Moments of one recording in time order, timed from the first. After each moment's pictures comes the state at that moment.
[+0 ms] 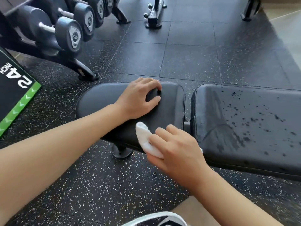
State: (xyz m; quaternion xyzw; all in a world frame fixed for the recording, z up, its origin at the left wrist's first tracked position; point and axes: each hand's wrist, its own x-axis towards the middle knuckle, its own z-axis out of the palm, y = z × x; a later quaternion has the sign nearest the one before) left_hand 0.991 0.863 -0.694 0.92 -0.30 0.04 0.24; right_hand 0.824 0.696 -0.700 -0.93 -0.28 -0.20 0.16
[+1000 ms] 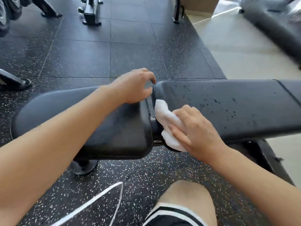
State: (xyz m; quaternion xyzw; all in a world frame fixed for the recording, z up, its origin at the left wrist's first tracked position) left_hand 1.024 0.768 -0.665 0.88 -0.43 -0.05 0.20; right_hand 0.803 0.609 -0.667 -0.98 -0.03 -0.12 0.16
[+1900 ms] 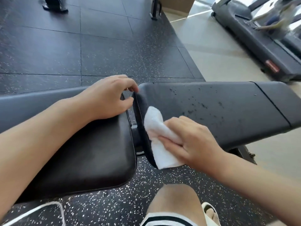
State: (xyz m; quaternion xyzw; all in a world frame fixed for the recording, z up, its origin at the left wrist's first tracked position) left_hand 1.034 0.768 -0.698 0.84 -0.46 -0.05 0.30; right_hand 0.813 0.582 -0.671 -0.99 -0.03 -0.07 0.12
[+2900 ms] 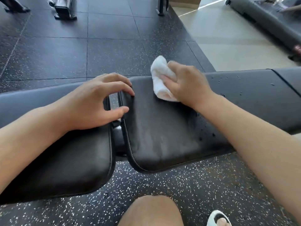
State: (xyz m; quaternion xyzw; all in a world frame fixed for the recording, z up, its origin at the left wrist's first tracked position) left_hand 1.005 0.759 -0.694 0.80 -0.52 -0.03 0.29; right_hand 0.926 0.484 -0.681 -0.98 0.08 -0.14 0.12
